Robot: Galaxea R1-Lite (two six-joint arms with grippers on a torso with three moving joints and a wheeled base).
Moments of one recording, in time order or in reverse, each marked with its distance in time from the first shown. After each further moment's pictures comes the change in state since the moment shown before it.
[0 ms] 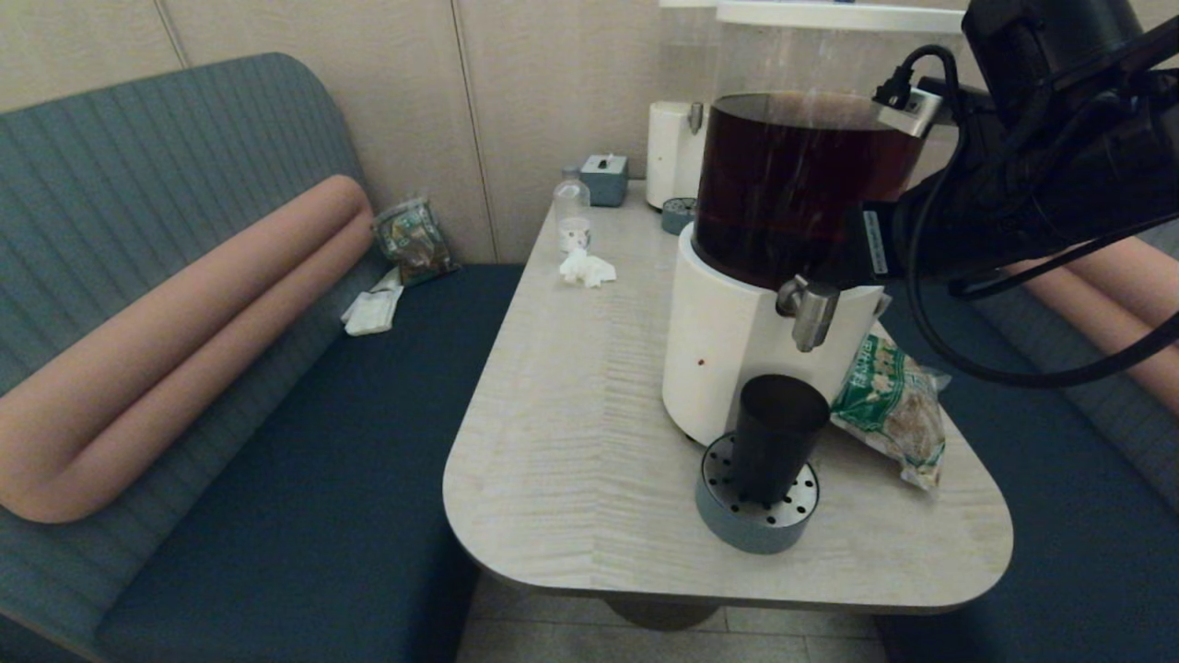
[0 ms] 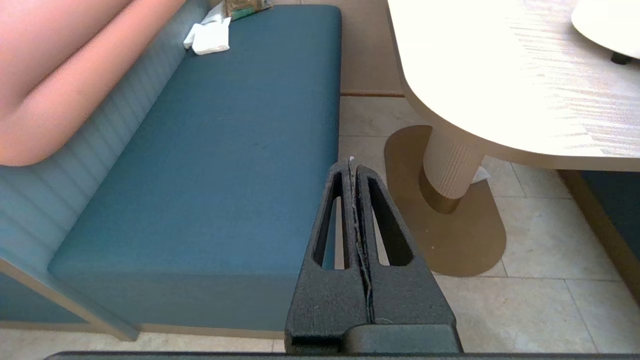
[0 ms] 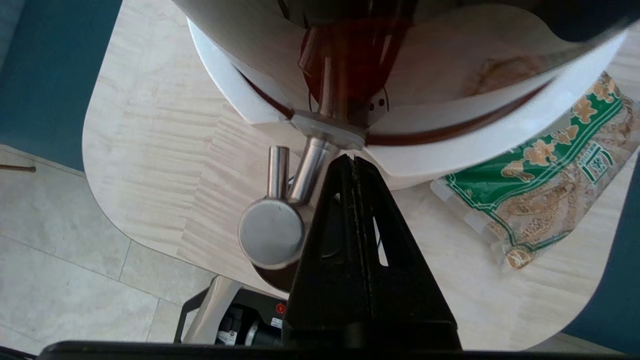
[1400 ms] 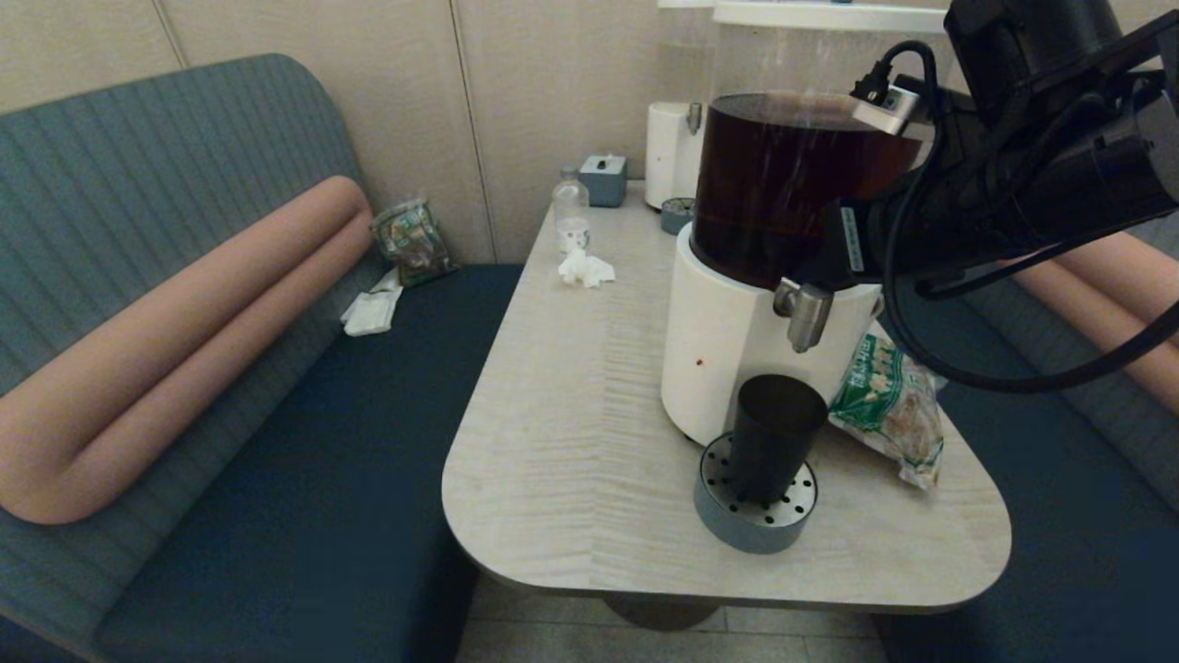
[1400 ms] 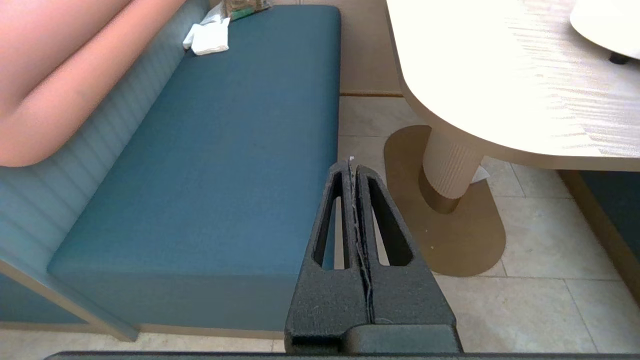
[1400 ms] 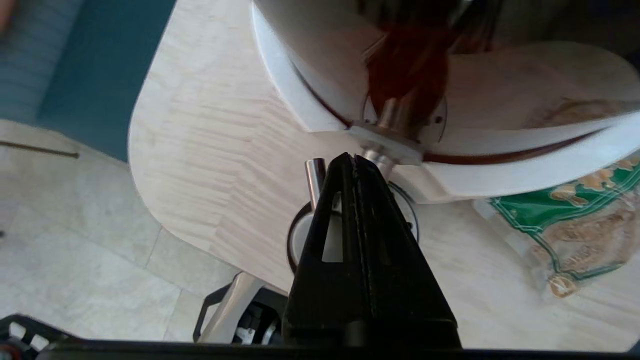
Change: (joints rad) left arm 0.000 0.000 0.000 0.000 0.000 -0.001; right arm 0.030 0.019 0.000 -0.038 0.093 0.002
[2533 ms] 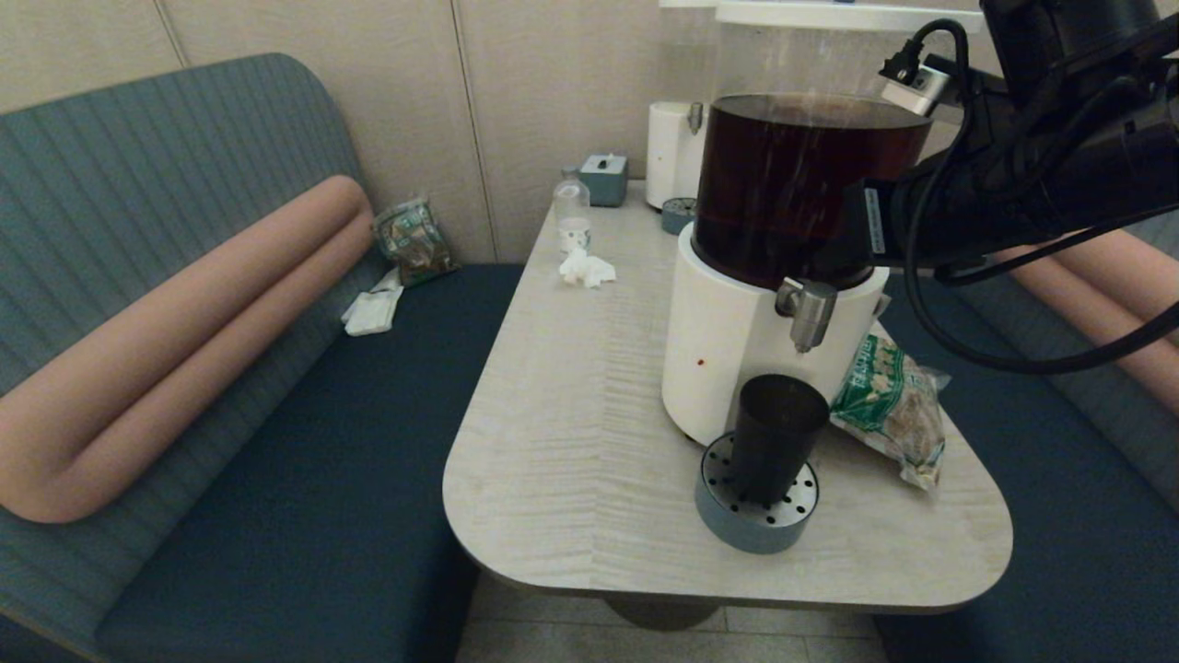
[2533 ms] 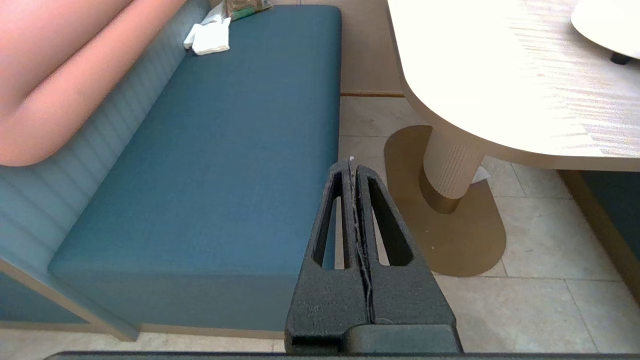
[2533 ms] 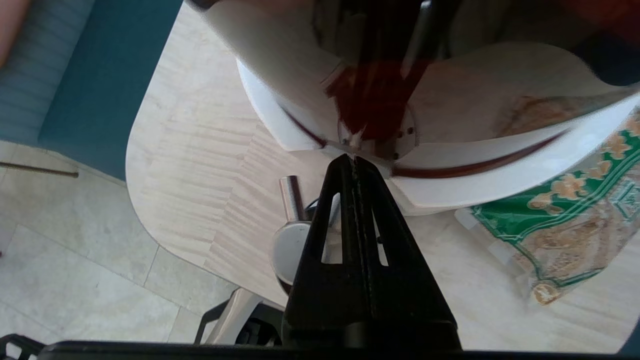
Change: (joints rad) left arm 0.000 0.000 0.000 -0.001 0.000 0.001; right arm -0.047 -0.030 0.011 -0.038 -0.006 -0.007
